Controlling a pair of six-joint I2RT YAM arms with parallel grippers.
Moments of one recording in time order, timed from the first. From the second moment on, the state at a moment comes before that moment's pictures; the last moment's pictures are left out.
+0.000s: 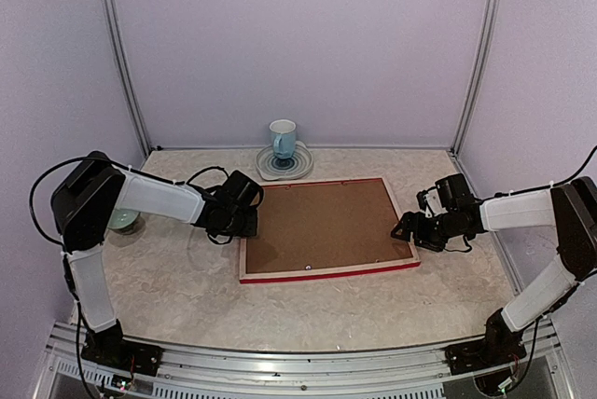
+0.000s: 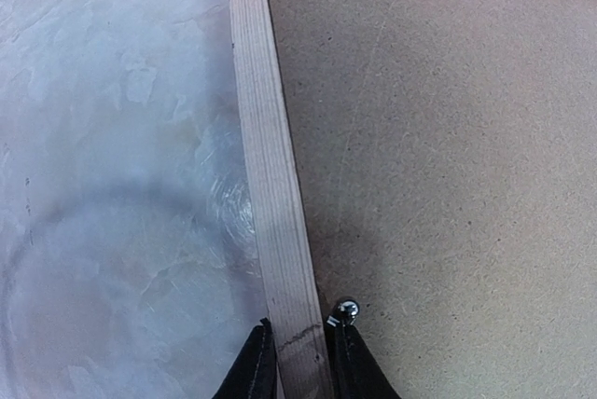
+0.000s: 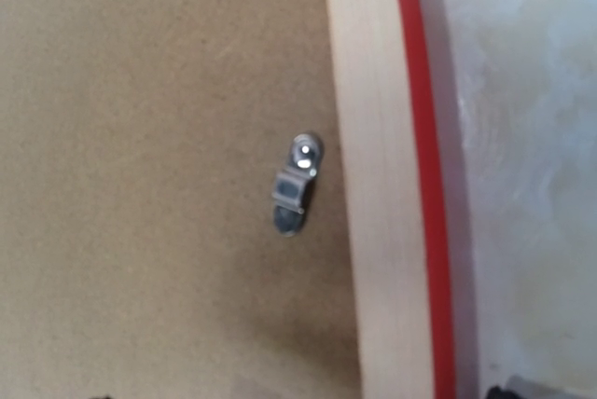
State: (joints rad) left arm -0.70 1.92 1.11 -0.17 -0.36 -0.54; right arm 0.28 1.51 0.68 -0.11 -0.32 0.47
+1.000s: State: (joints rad) left arm -0.78 1.78 0.97 -0.19 -0.36 -0.56; right arm 0.28 1.63 0.93 -0.29 -0.10 0.32
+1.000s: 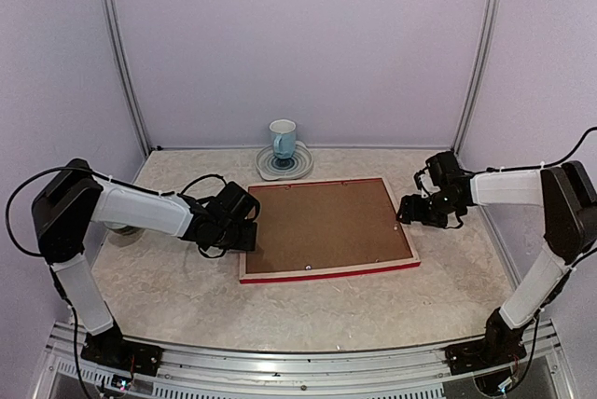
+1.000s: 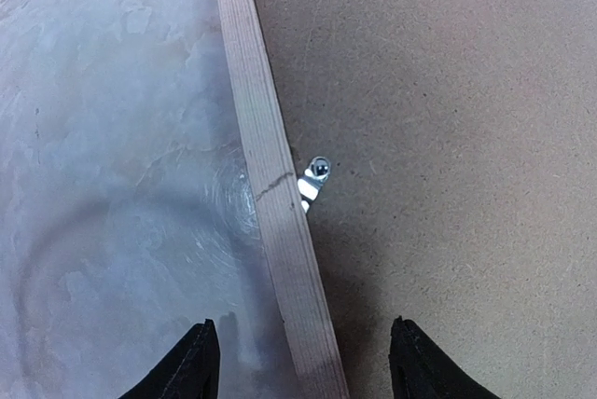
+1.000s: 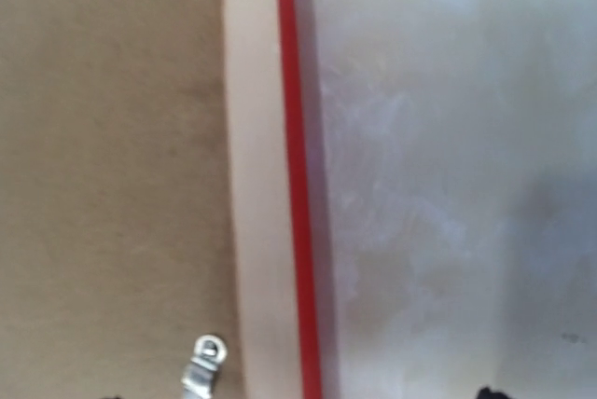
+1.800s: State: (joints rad) left arm -0.78 1.77 0.97 -0.19 -0.35 -0.56; right arm 0.30 1.72 0.96 -0.30 -0.05 0.31
